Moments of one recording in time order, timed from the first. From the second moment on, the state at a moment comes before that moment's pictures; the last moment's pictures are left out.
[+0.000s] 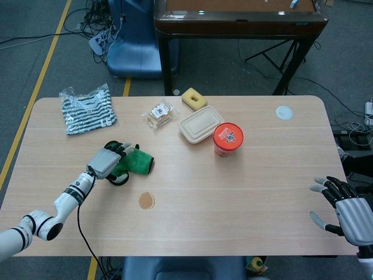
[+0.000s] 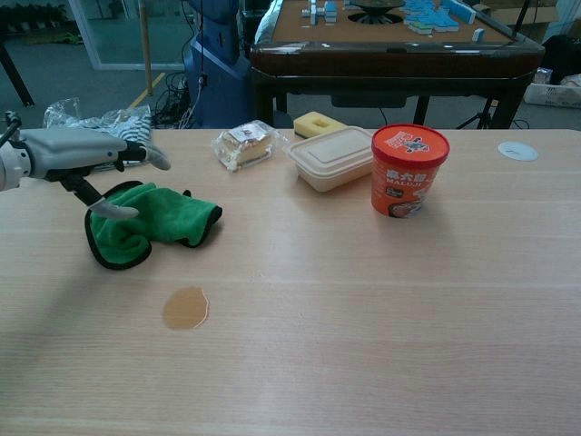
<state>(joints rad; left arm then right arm) -0.76 -1.43 -0.15 -1.19 1.42 0.70 0.02 0.04 -0.96 -0.03 -1.70 -1.68 1.54 0.06</state>
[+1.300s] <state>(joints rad) -0.82 -1.57 -0.03 -0.88 1.37 0.59 0.02 0.04 -0.97 -0.02 -1.69 -1.66 1.52 0.05</state>
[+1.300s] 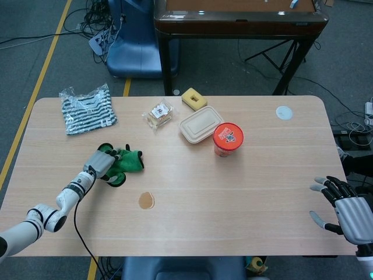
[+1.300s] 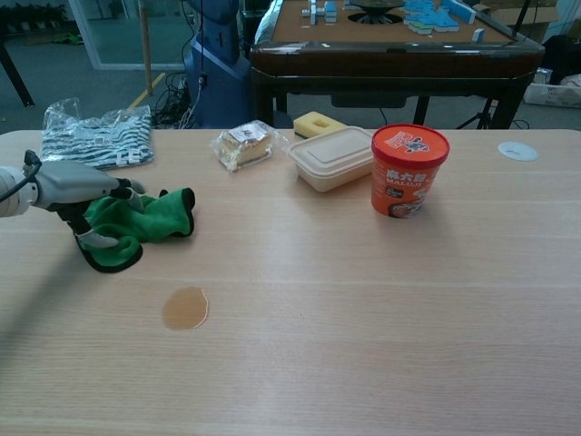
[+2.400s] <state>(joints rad) -0.80 -1.63 0.06 -0.78 1.52 0.70 -0.14 0.03 -0.96 -0.02 -1.71 -1.67 1.53 0.04</state>
